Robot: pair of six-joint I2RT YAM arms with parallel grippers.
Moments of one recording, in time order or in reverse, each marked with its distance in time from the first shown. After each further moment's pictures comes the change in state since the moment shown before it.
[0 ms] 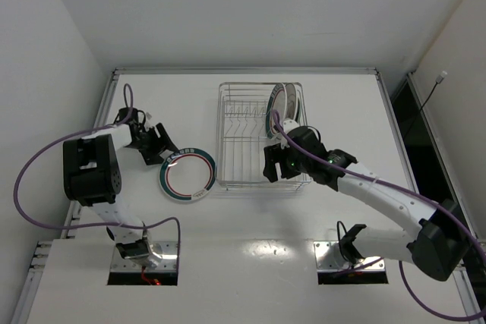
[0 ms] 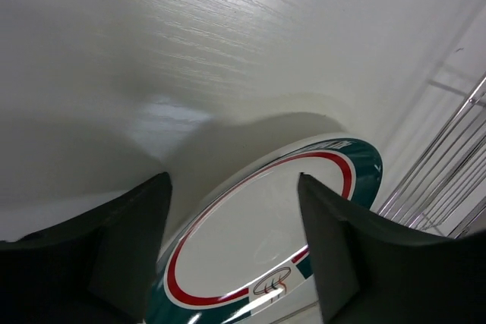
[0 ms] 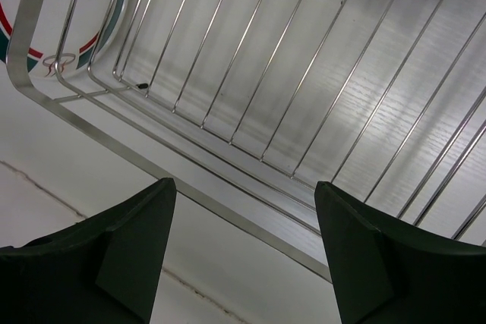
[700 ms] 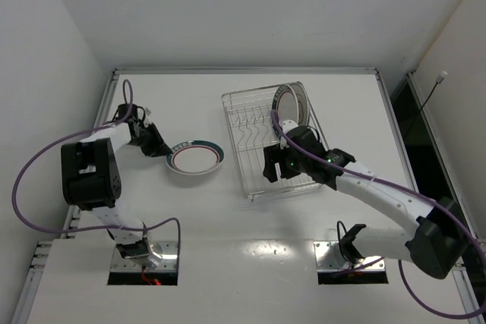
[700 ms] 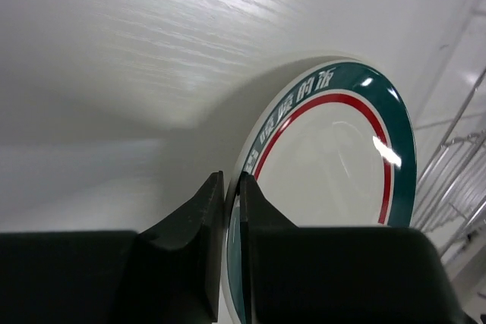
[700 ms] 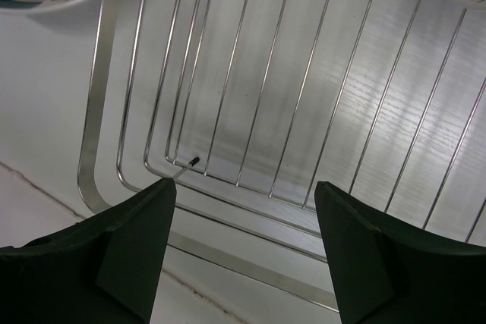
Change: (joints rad) left arm -0.003 -0.014 0.024 -0.023 0.002 0.025; right arm -0.005 0.016 0.000 0.002 -0.006 0.000
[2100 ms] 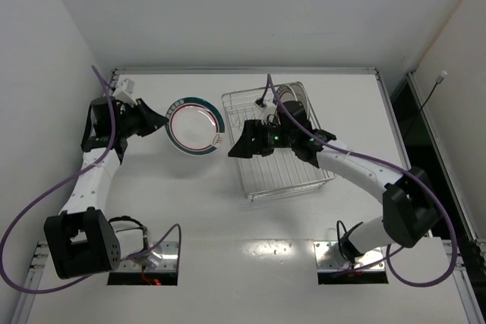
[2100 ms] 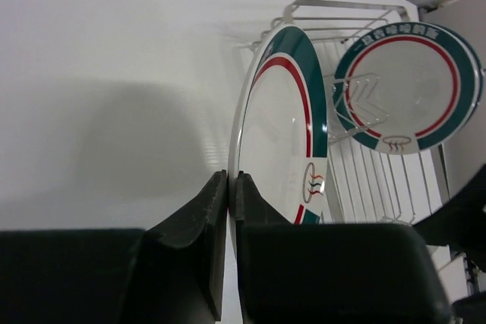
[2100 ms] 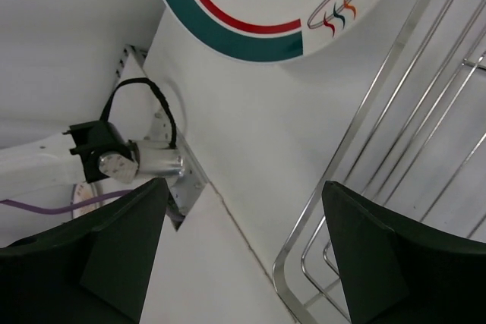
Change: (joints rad) left arm 0.003 -0.534 -0.123 0.281 0.128 -0.057; right arm -0.072 0.248 0.164 0.362 -0.530 0.230
